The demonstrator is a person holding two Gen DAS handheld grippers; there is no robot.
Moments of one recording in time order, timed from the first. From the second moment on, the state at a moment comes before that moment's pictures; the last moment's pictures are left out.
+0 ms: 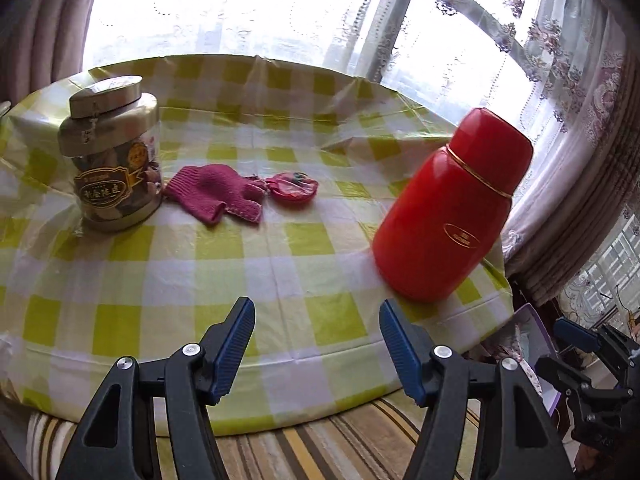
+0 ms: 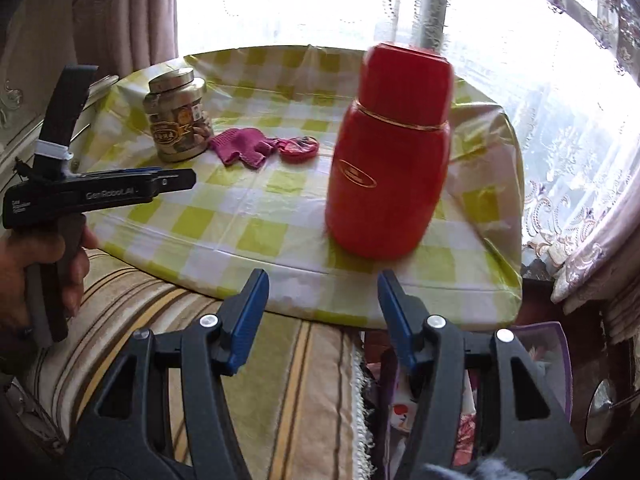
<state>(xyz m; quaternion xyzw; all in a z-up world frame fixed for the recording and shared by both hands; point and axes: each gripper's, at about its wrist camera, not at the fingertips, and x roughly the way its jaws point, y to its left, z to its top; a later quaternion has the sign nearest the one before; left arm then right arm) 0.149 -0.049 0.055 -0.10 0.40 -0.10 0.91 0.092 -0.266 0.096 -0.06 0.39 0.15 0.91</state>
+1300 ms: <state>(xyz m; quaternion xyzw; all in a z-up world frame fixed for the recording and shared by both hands) 0.385 -0.016 -0.038 -0.04 0.47 0.00 0.88 0.332 -0.127 0.017 -0.15 0.43 0.10 0.88</state>
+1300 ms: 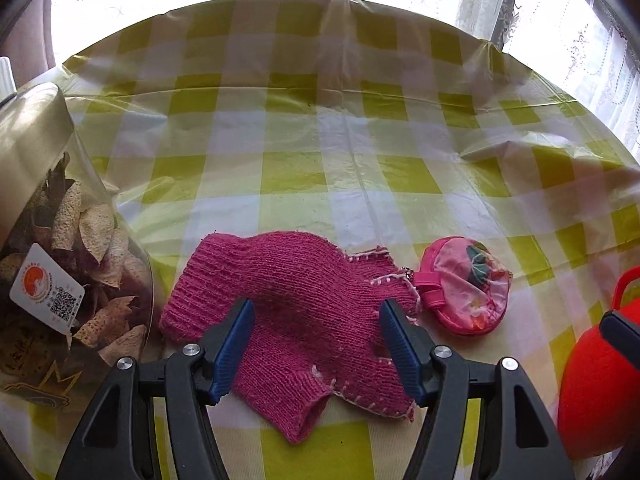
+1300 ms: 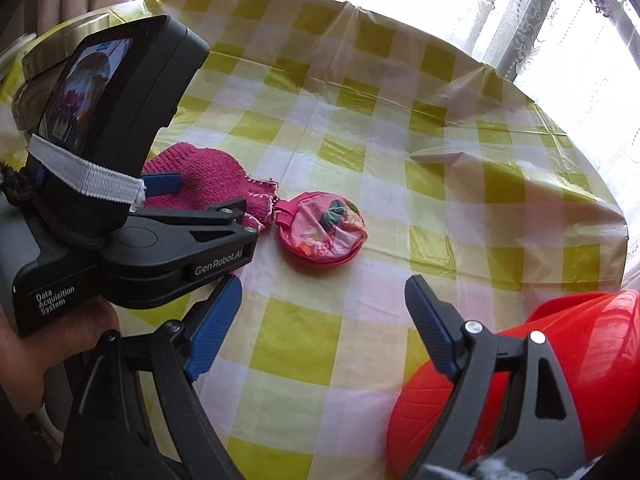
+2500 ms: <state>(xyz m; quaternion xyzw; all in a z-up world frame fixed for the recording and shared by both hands) 0.266 0.015 -0.035 -0.05 0.50 -0.07 0.86 0.412 -0.120 -0.021 -0.08 0.46 0.07 0.88</state>
